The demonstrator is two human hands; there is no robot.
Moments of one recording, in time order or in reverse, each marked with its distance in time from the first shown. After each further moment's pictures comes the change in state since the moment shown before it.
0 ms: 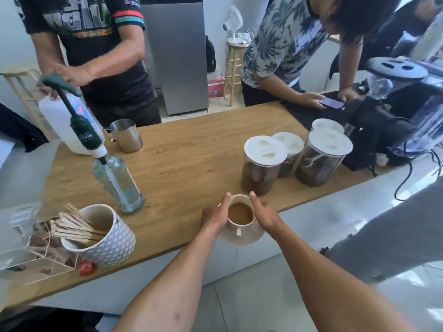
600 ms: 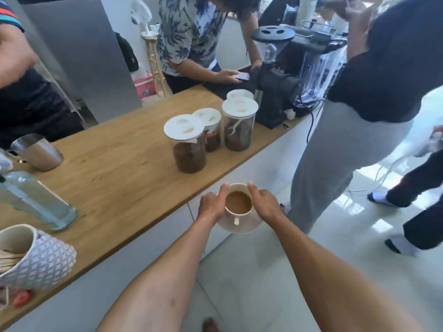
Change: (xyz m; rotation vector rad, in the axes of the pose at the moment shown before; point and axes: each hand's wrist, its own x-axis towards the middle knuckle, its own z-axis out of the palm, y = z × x) left_hand -0.102 0.019 0.112 0.214 -0.260 0.300; right_hand -0.080 0.122 -0.092 0.103 0.331 0.061
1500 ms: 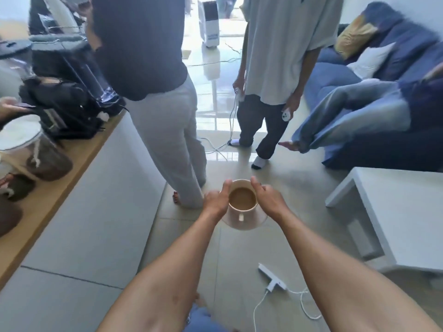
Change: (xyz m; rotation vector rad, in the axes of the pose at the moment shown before) left_hand -0.251 0.061 0.305 0.316 -0.602 0.380; right_hand -0.243 0.293 -0.229 0.255 0.582 0.371
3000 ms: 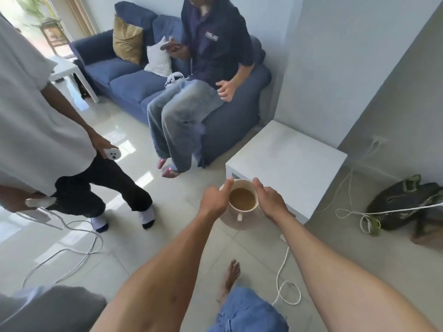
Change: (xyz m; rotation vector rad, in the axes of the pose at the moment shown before) left_hand 0.167 0.282 0.330 0.428 -0.773 0.514; right_hand 0.141 0.139 -0.265 0.346 0.704 0.509
